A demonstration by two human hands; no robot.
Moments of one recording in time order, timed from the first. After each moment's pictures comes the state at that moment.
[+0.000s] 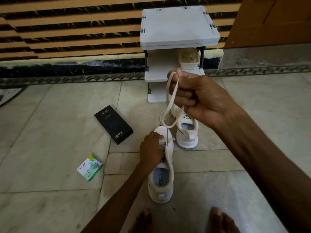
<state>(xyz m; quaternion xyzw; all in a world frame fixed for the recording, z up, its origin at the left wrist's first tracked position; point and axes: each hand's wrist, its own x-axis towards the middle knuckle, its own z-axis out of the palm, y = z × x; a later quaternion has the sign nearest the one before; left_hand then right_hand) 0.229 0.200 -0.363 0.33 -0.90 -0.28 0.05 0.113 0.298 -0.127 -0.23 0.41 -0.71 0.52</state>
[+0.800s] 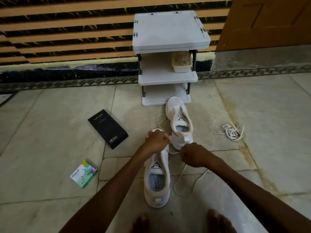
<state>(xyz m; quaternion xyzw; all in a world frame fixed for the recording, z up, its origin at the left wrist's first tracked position) 0.178 0.194 -0.319 0.28 -0.87 -0.38 -0.13 0.104 0.343 -0.324 -0.41 0.85 0.00 0.31</state>
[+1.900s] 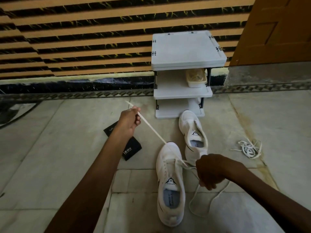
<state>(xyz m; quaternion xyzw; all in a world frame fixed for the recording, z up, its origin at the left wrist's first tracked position) 0.193 0.061 -0.239 0.47 -0.49 -0.70 0.22 0.112 0.321 -0.243 -0.48 0.73 0.22 0.43</state>
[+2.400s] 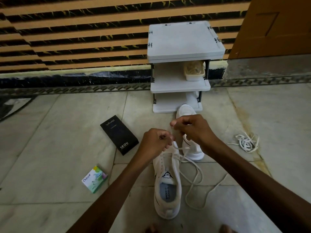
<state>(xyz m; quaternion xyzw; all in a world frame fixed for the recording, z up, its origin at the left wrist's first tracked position) 0.216 0.173 -0.266 0.30 -0.78 -0.55 0.07 0.103 0.284 -0.228 -0.25 0.76 -0.52 0.29</state>
